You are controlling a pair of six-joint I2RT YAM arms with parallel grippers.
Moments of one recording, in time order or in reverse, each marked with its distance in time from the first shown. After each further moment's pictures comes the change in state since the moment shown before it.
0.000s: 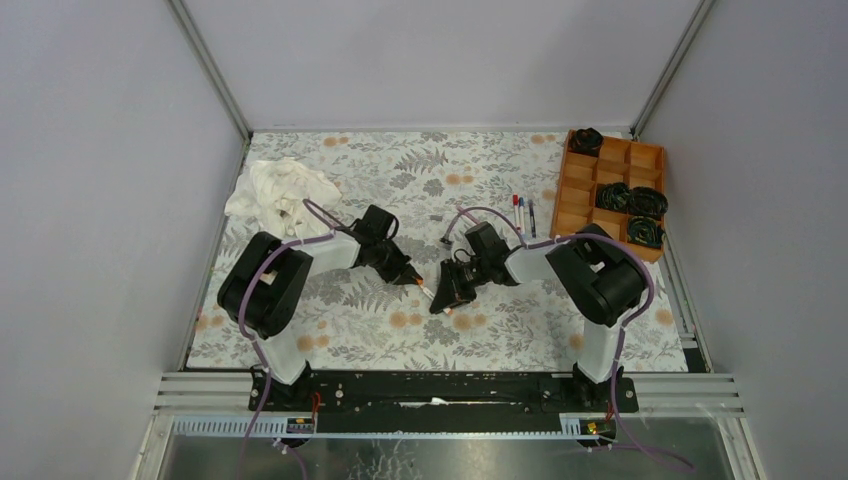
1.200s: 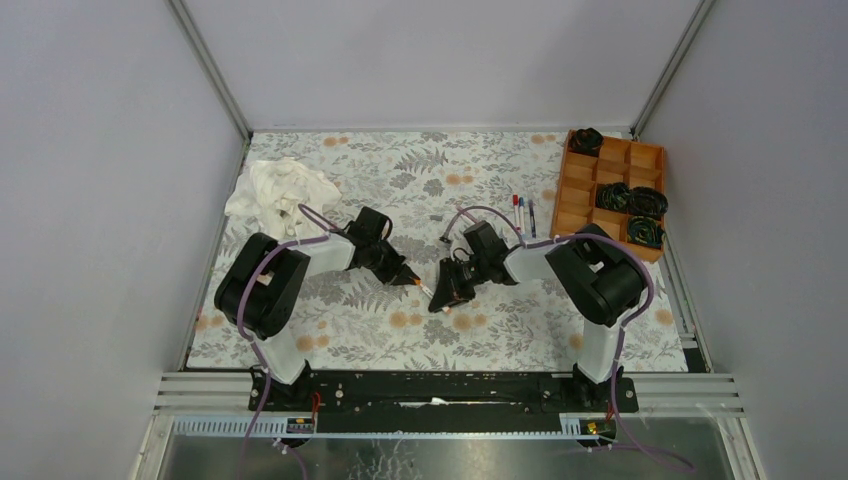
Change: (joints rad) left arm 0.031 -0.013 -0.045 0.043 0.046 -0.023; right arm 0.008 -0.003 0.008 -0.005 0.028 0.026
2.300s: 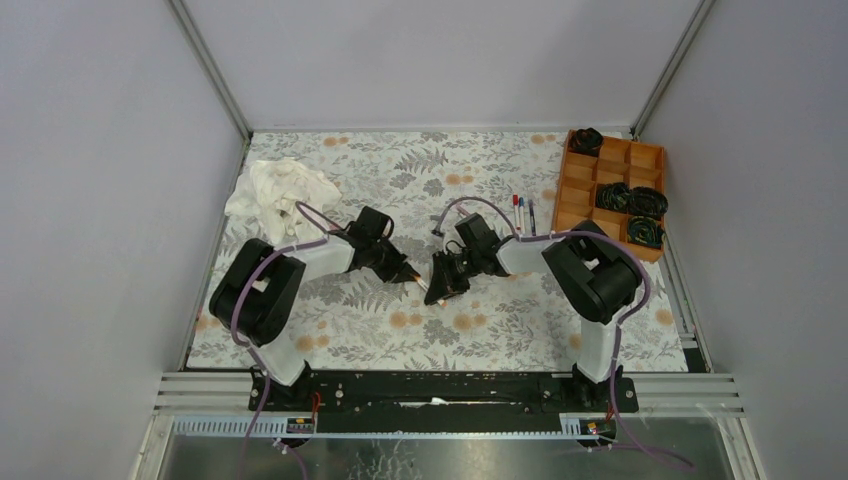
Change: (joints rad) left arm -0.023 -0.035 -0.010 0.016 -0.042 -0.021; right arm 0.014 0.048 0.121 -0.098 0.043 -0.056
